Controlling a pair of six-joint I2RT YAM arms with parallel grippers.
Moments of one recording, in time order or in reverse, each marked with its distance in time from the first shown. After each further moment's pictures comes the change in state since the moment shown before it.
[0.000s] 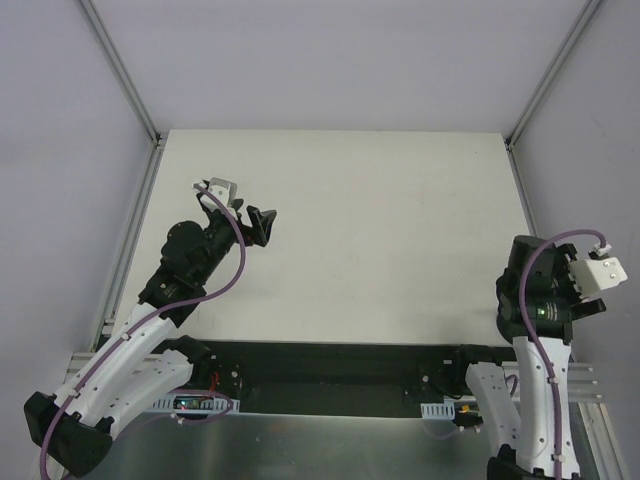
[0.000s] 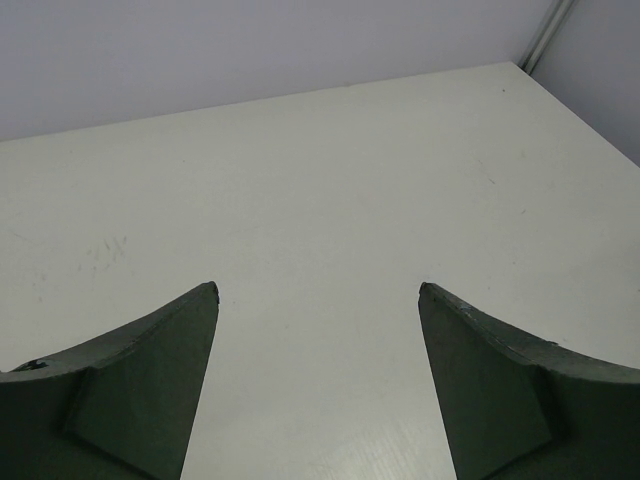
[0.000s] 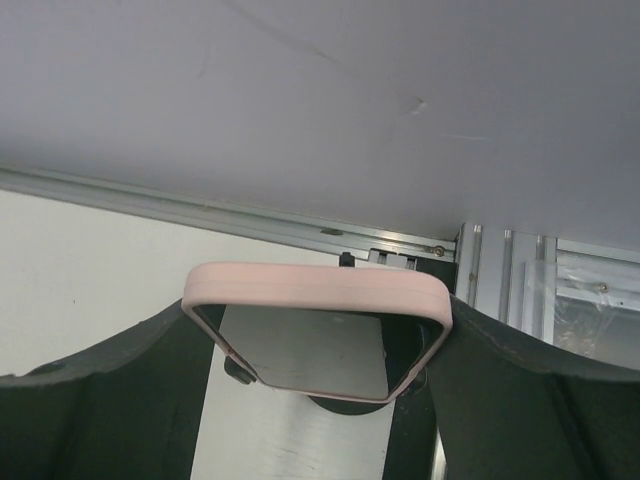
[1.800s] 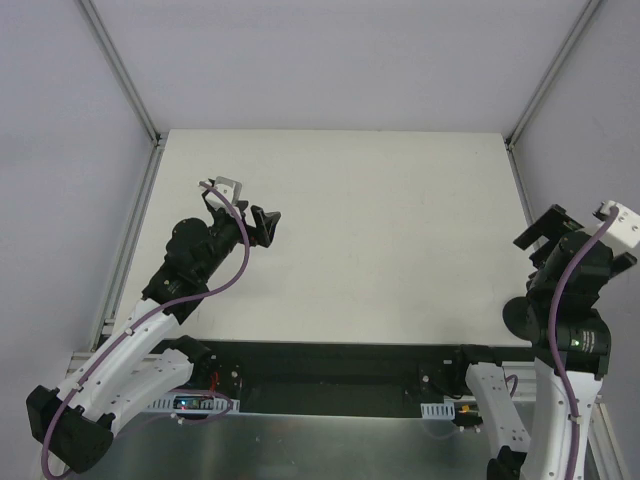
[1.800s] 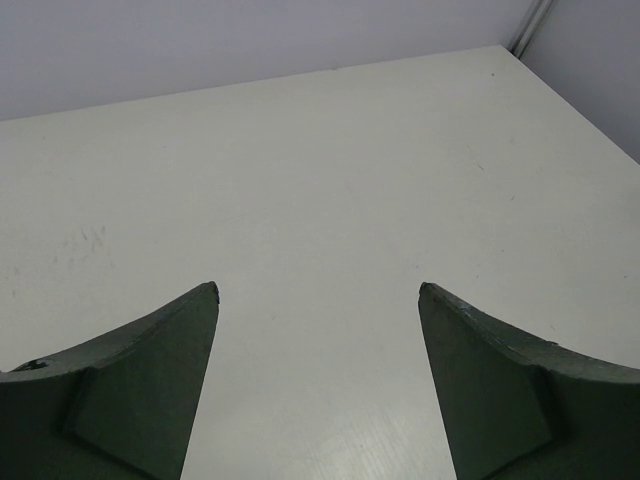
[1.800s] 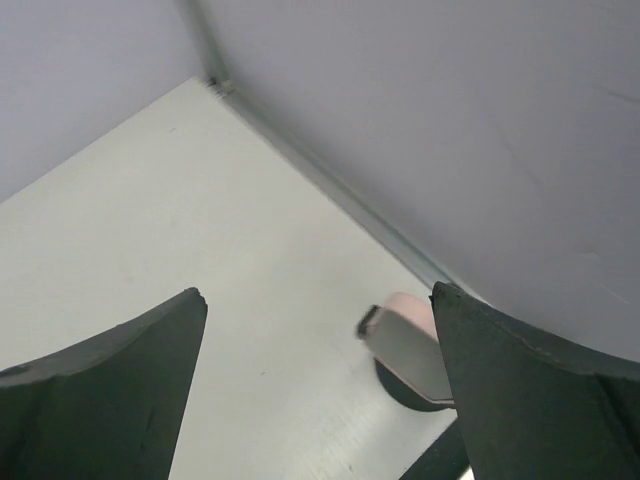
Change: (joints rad) left arm 0.000 0.031 0.001 0.000 0.030 -0.022; right arm -0.084 -0.018 0.306 0.127 -0.502 -0.496
